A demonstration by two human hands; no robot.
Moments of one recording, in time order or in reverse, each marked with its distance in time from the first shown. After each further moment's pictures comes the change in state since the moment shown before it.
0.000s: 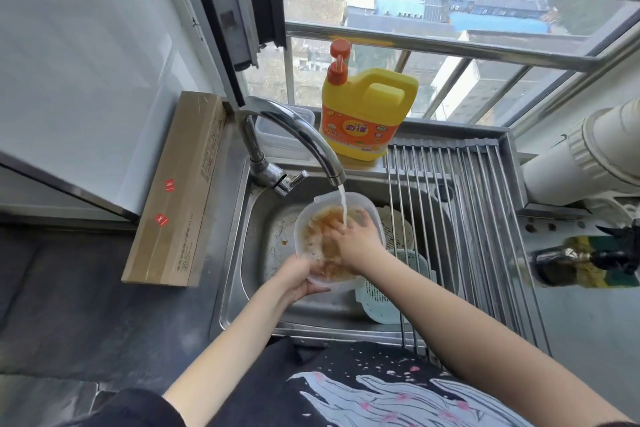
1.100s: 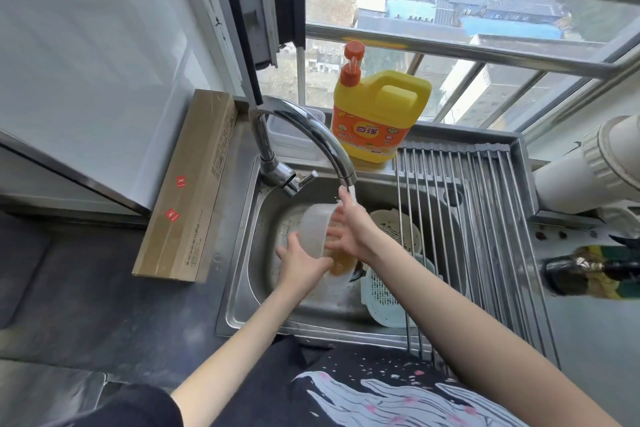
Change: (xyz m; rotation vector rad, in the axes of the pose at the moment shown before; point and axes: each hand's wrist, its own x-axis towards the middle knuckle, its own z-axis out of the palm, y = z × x) left_hand -0.019 0.003 0.002 0.507 0.363 0.349; right_hand -0.002 -0.009 -0.049 2.371 -0.050 0.378
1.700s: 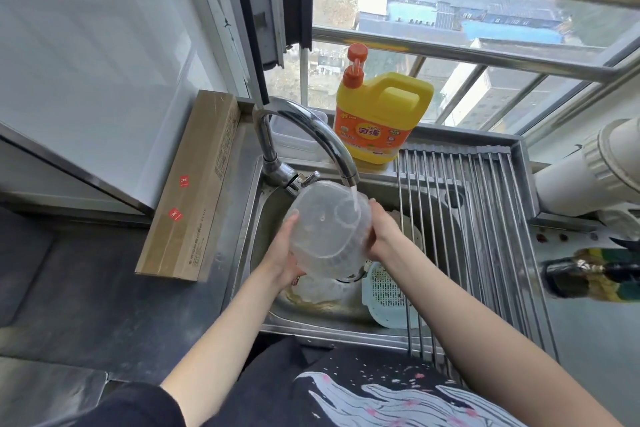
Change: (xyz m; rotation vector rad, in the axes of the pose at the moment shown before) left_hand 0.025 0.000 -0.029 -0.775 -0.306 -0.146; right_hand 0.018 -0.001 -0.041 0.059 0.296 0.079
